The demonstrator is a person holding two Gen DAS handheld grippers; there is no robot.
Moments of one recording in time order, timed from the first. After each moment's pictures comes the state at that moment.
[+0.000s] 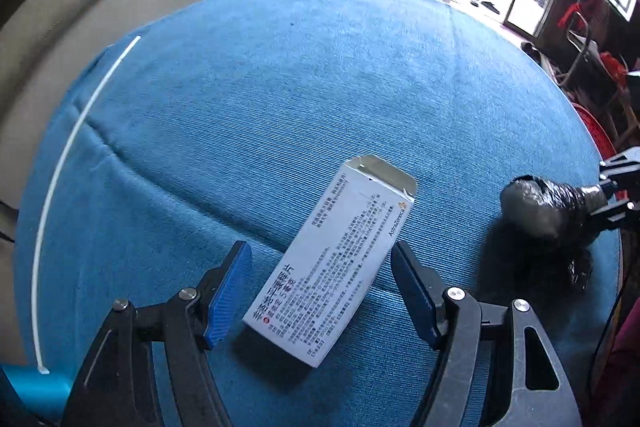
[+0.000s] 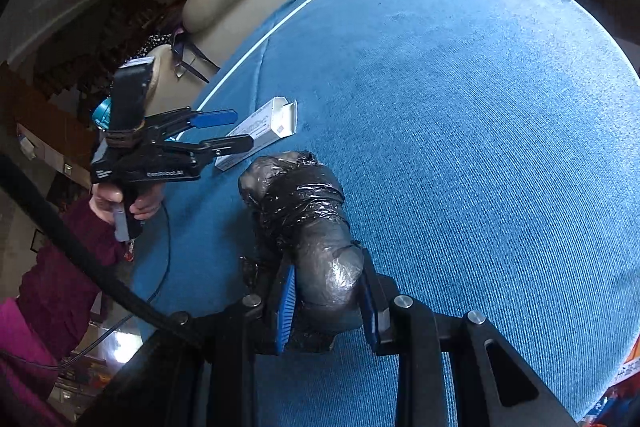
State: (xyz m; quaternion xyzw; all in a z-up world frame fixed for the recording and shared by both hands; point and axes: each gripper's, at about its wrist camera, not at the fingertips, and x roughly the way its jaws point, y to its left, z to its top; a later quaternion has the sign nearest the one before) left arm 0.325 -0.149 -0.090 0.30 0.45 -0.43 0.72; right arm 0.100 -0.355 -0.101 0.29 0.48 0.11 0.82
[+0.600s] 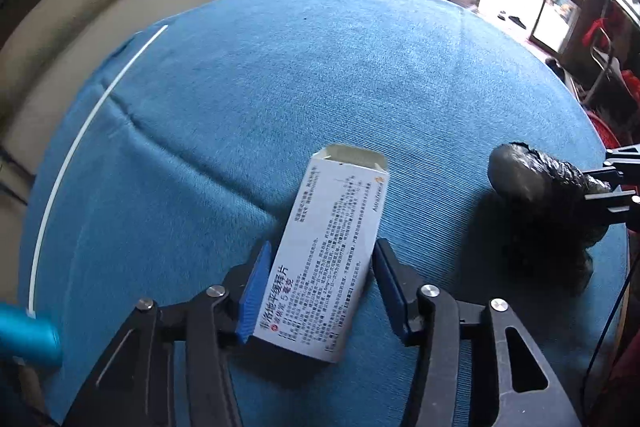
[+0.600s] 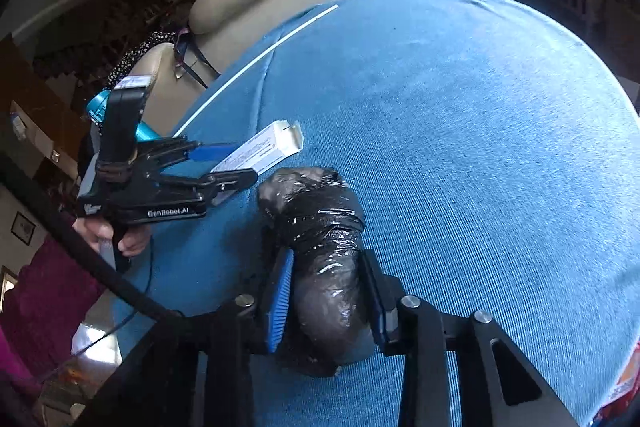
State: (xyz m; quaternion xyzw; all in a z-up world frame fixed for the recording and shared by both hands) left arm 0.284 -0.122 -0.088 0.27 0.44 -0.37 0.77; right arm 0.102 -0.339 -0.085 0.25 0.45 0.09 0.85
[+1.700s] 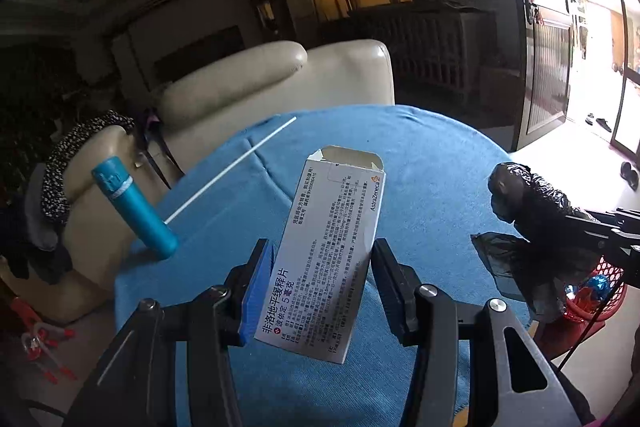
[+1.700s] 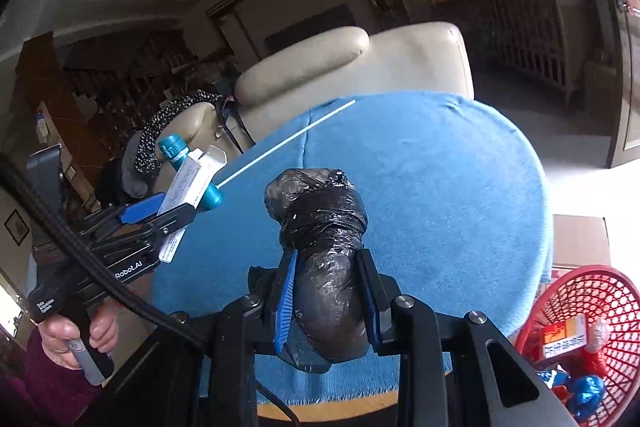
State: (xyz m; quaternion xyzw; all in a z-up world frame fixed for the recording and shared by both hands) left arm 0.056 -0.088 0.056 0.19 0.28 -0.19 0.92; right arm -0.056 -0.341 0.031 0.21 0.31 0.08 0.92
